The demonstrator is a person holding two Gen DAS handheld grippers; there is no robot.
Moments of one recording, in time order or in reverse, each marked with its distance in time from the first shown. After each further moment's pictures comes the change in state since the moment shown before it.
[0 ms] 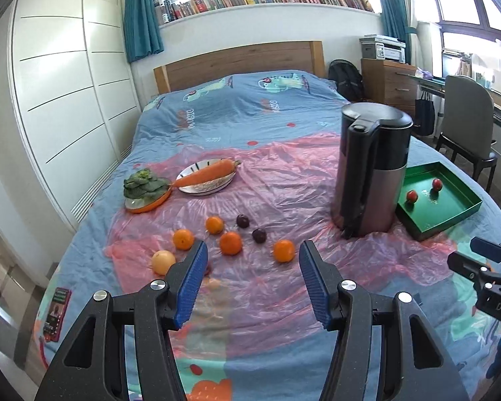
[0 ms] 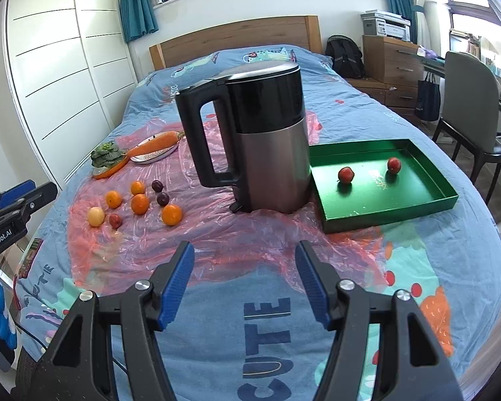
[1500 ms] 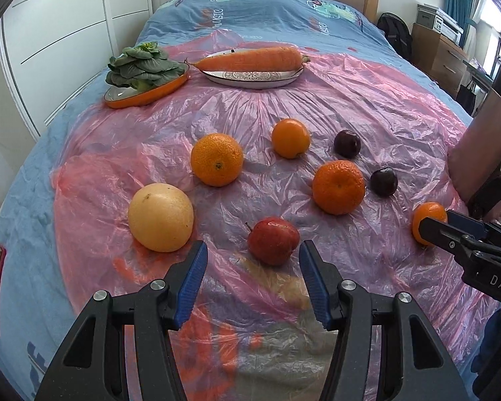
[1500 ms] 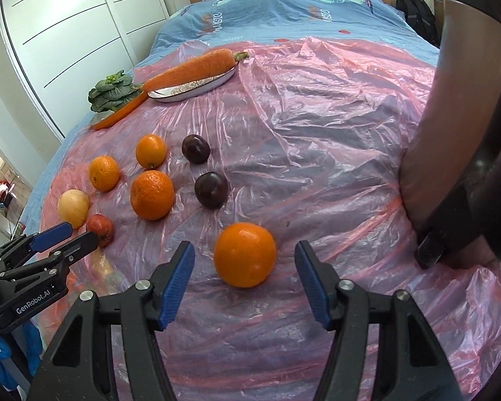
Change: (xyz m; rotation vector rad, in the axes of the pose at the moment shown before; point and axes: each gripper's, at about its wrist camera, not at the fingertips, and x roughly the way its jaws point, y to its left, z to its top) left arm 0.242 0.120 -0.070 -0.172 0.313 -0.064; right arm 0.277 0.127 0.024 -0.091 0.251 0.140
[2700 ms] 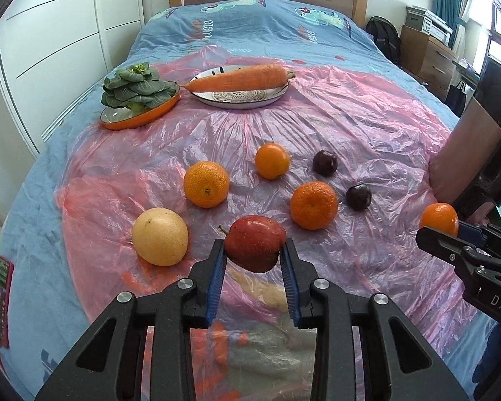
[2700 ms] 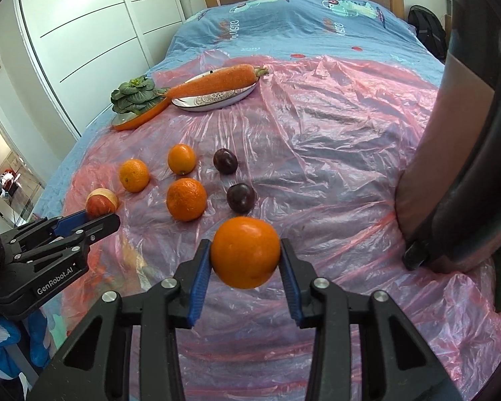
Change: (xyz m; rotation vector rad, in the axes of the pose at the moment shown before) left arm -0.036 -0.010 0.015 0.032 -0.035 -0.028; right arm -0.046 0.022 0.004 -0.058 -0.026 0.021
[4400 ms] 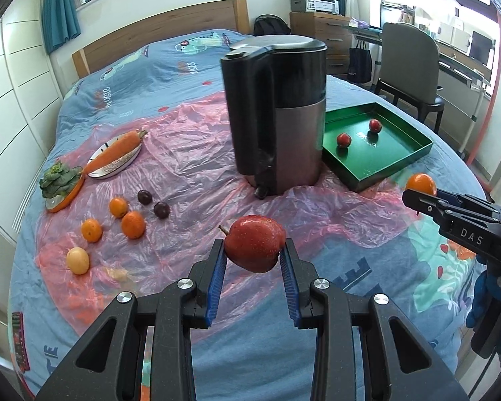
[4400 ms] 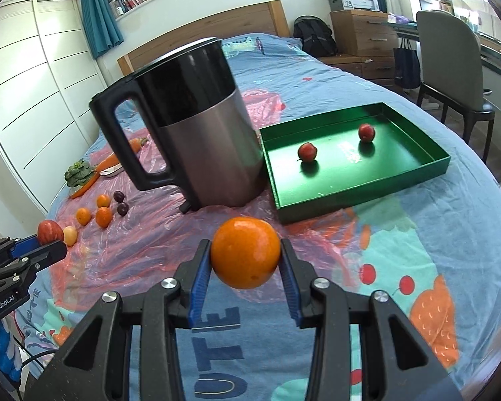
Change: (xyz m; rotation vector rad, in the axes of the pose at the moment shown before) left arm -0.149 -0.228 -0.042 0.361 -0.073 -0.164; right arm -0.213 -0.186 -0.129 0.305 -0.219 -0.186
